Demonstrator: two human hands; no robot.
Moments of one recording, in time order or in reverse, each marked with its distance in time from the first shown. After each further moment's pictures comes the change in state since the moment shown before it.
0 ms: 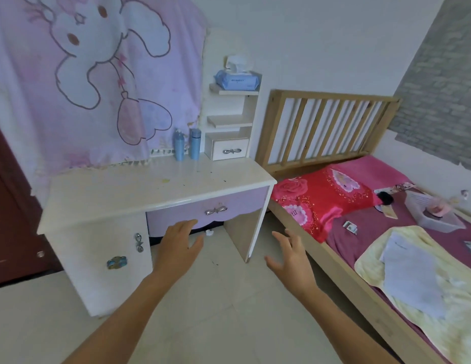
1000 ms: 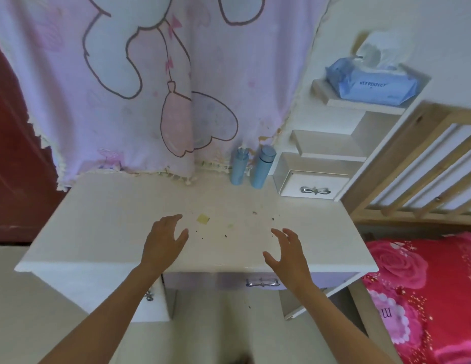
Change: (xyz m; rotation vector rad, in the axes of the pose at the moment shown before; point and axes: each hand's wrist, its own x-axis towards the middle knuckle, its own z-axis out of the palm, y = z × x) left_hand 0.318 -0.177 0.016 0.135 0.185 -0.472; right_hand 0.423 -0.019 0.184 0.063 -0.338 -0.240
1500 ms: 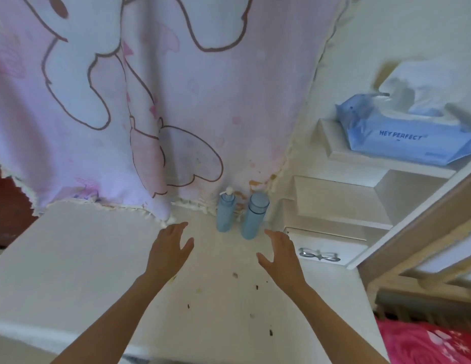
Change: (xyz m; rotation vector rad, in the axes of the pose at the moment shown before) left_hand 0.138 0.088 0.079 0.080 0.133 -0.065; right_hand 0.210 0.063 -0.033 0.034 -0.103 -0.177
